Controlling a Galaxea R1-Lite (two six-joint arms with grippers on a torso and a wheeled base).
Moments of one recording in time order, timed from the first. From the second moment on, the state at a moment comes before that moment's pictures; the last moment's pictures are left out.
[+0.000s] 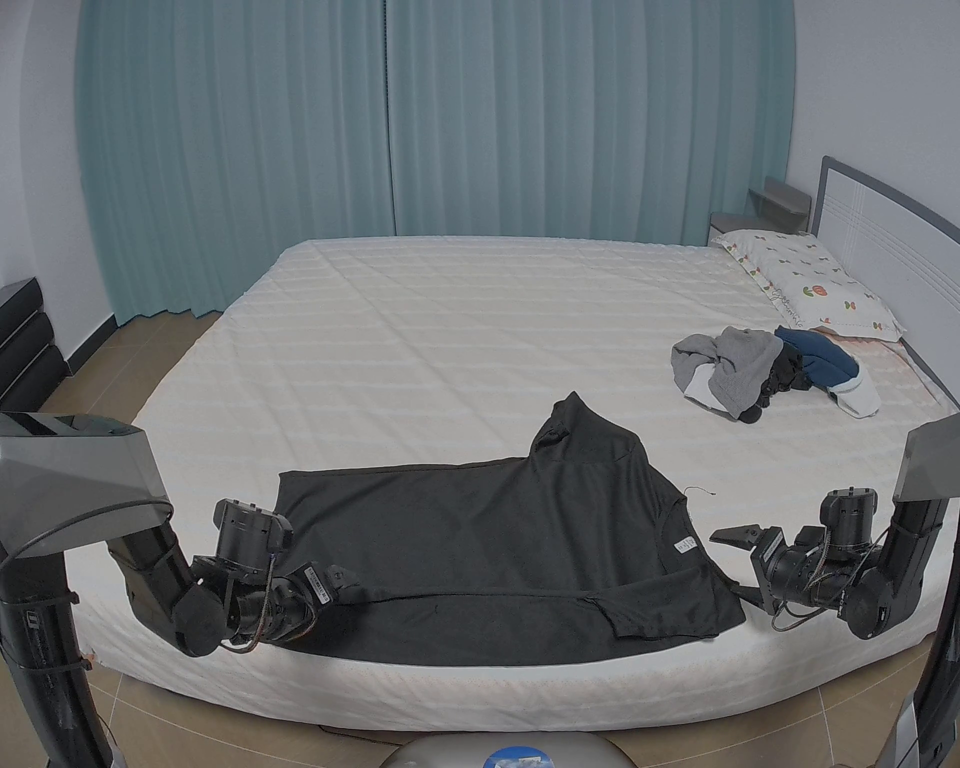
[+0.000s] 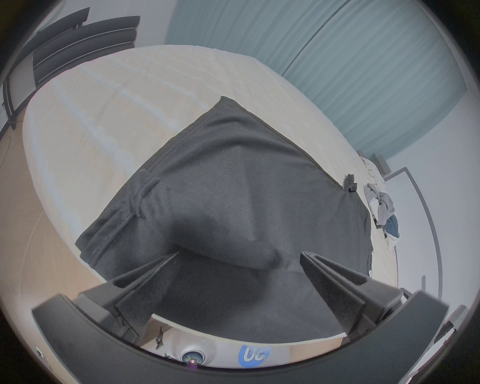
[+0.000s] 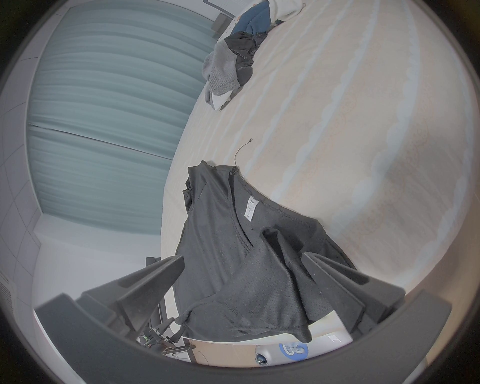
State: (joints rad) left arm -0.28 2.16 -0.51 -0.82 -0.01 -0.81; right arm 0.02 2.20 -0.33 -1.28 0.37 1.00
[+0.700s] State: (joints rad) left arm -0.11 2.22 -0.70 -0.78 0.00 -0.97; right arm 0.02 2.22 -0.32 -1.29 0.37 0.99
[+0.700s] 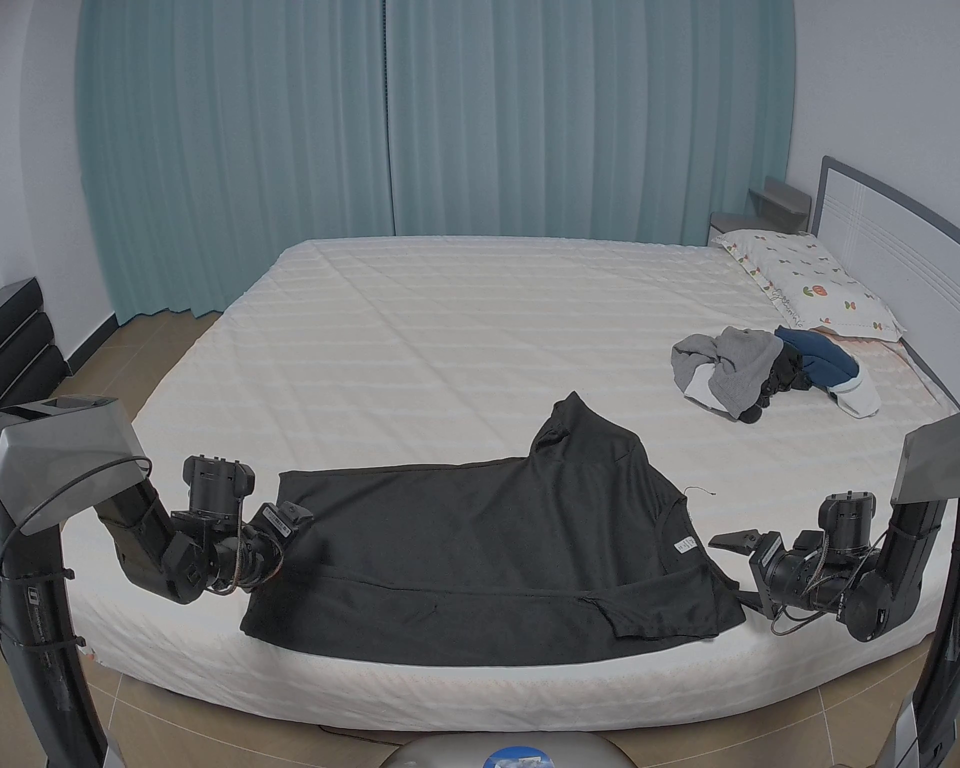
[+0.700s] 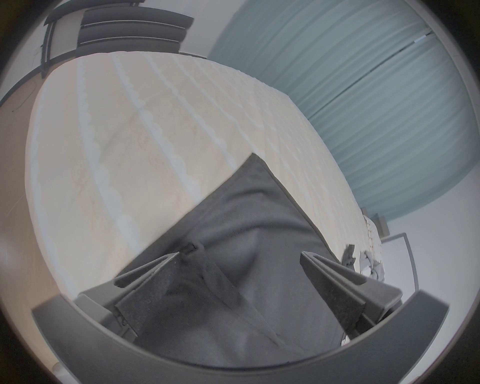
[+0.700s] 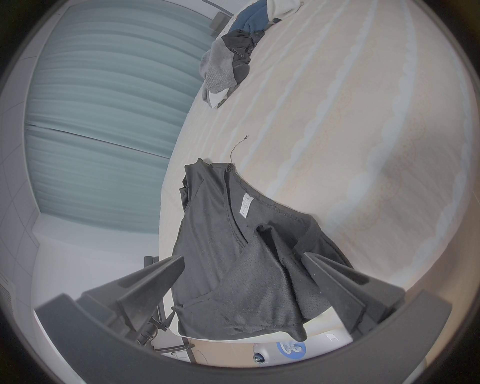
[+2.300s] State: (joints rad) left arm -0.07 2.24 -0.71 -0.72 -0.01 -0.68; right arm 0.10 2.25 -0.30 -1.42 0.27 0.87
